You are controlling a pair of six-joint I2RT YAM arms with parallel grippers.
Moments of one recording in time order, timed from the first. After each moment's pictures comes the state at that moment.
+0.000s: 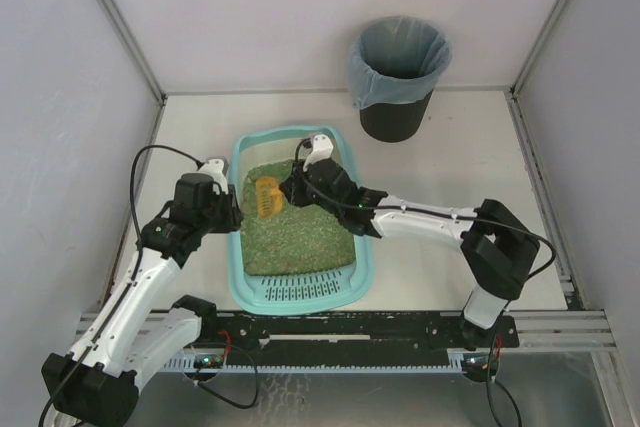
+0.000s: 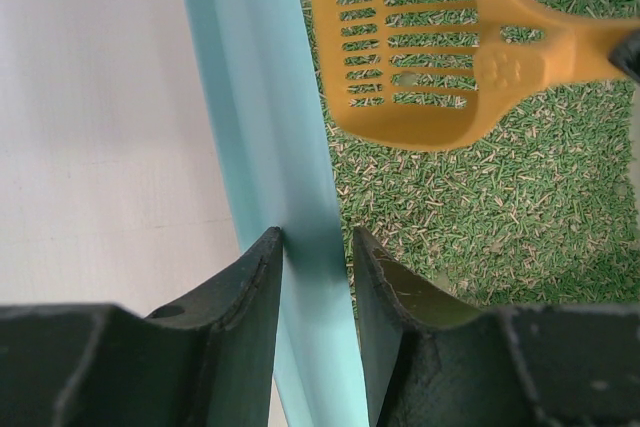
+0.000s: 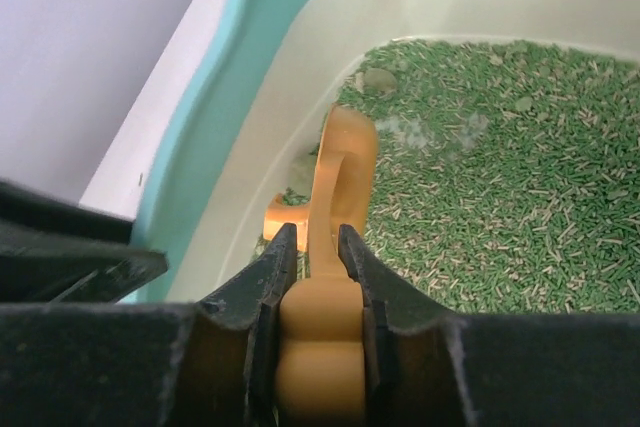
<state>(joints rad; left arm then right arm) -0.30 0.82 0.75 -0.67 -0.04 -0.28 1.00 1.68 1.14 0.18 0.23 0.55</state>
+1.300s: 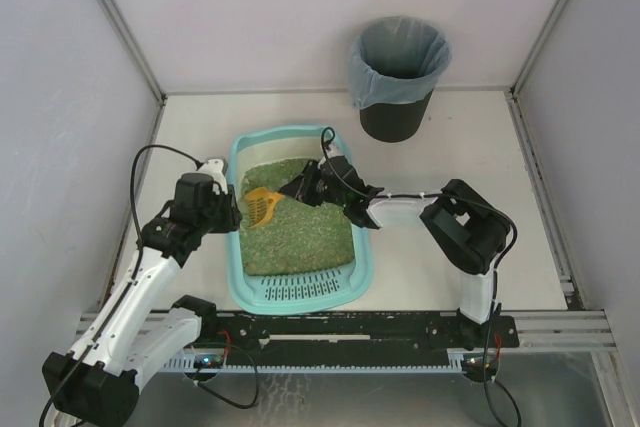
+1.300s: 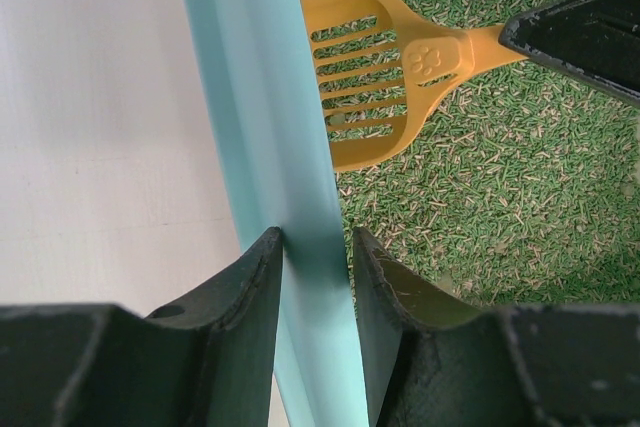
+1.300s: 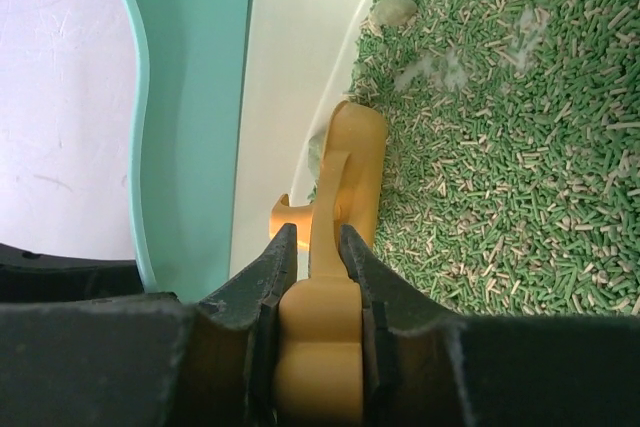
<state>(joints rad) -0.30 0.83 0.75 -0.67 -0.06 -0.28 0.83 1.91 1.07 0.46 -0.15 1.06</state>
